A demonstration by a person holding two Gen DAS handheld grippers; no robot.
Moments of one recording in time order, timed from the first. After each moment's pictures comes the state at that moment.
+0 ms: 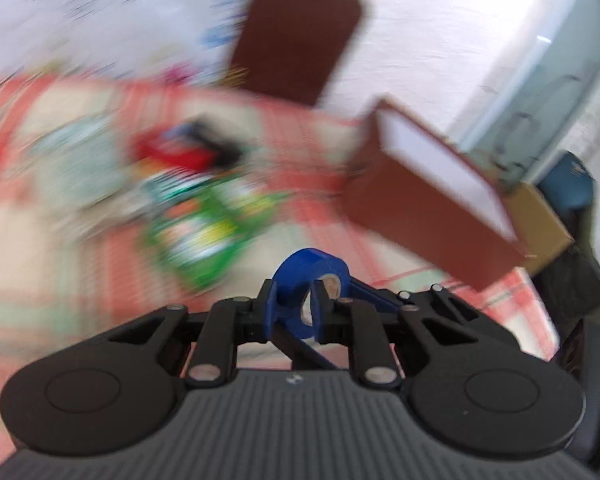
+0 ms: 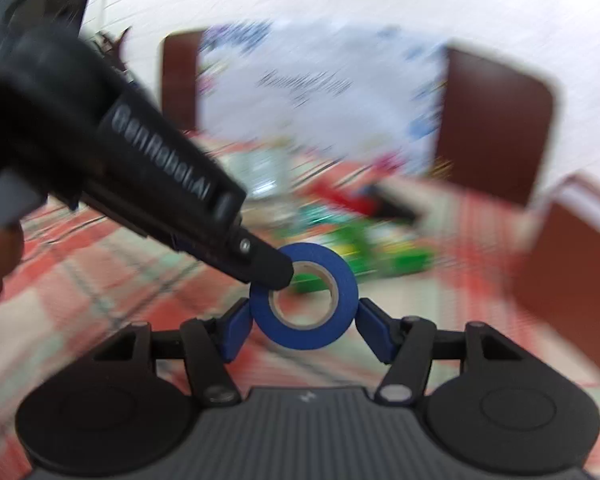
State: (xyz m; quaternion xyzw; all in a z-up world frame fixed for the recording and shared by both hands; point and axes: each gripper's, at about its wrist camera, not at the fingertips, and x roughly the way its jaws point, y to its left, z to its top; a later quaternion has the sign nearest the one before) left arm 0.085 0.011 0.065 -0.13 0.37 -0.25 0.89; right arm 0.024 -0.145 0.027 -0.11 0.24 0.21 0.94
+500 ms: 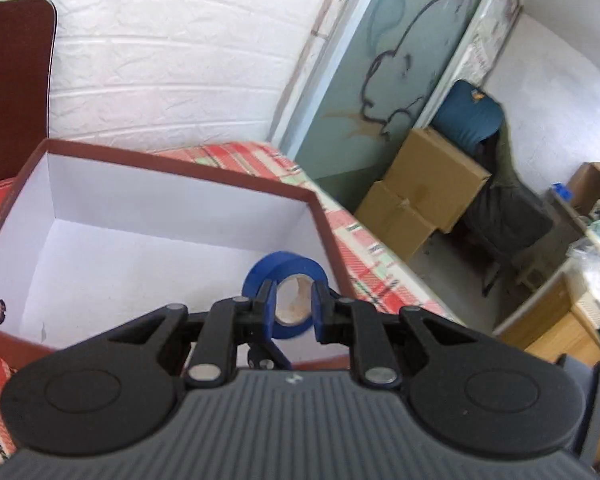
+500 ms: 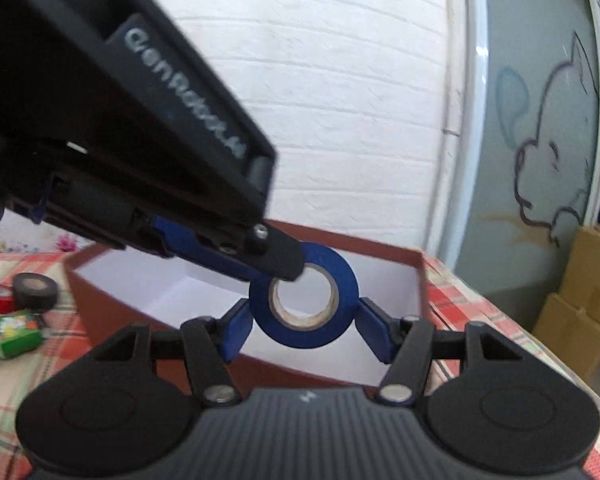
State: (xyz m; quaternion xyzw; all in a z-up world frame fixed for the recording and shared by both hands) left arm 0.138 -0.251 0.103 -0.04 0.35 -0.39 0.85; right arm 0.072 -0.399 0.076 -0.01 0.19 -0.09 0.98
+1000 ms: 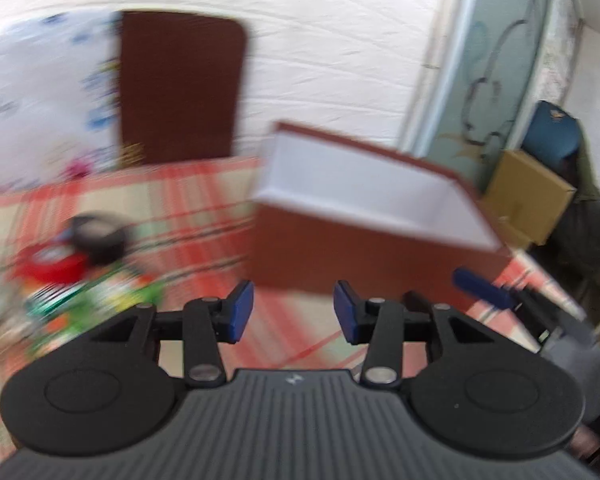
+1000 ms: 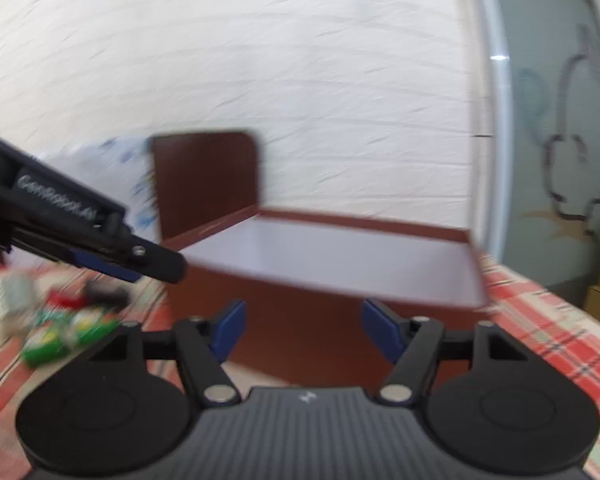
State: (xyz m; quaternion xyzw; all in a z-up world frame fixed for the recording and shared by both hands) left arm 0.072 -0.061 0.073 -0.02 0.30 -0.24 0.92; right arm 0.028 -0.341 0.053 0.01 0.15 -0.01 0.99
